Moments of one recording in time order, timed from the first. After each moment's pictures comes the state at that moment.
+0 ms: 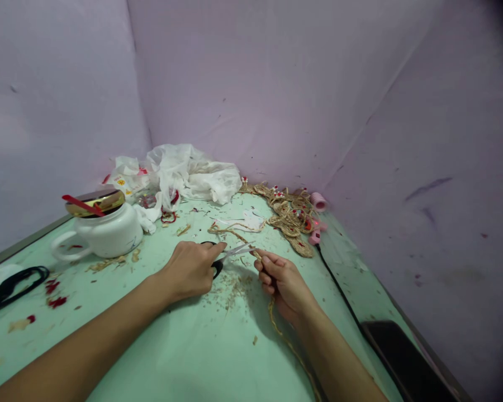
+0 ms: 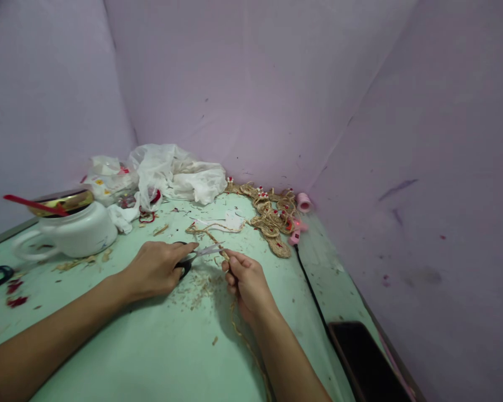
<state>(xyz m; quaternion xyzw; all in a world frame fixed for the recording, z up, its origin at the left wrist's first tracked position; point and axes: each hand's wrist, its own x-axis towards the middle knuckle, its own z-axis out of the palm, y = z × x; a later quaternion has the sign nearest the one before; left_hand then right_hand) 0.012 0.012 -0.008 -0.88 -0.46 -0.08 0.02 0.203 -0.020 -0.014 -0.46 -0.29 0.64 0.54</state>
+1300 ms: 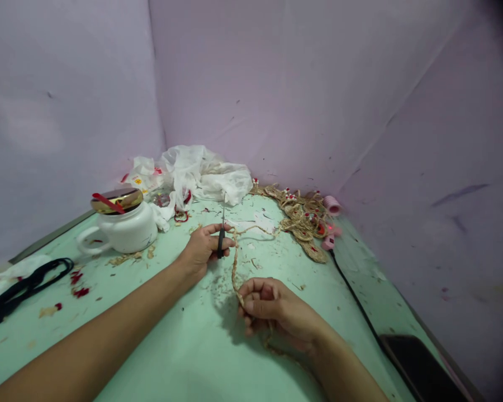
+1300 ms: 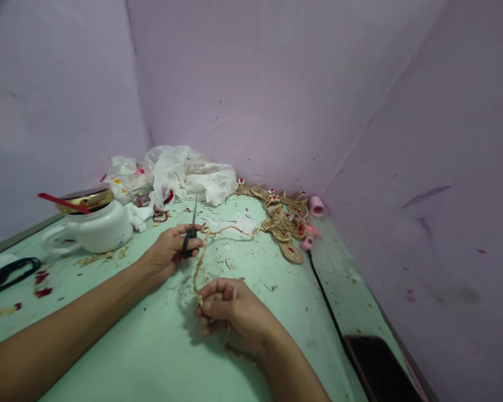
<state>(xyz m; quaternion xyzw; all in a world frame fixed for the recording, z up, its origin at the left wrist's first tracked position) 0.025 0.029 -0.003 -0.39 -0.48 -0.48 -0.62 0.187 -0.041 -0.013 -0.39 -0.38 0.78 0.31</state>
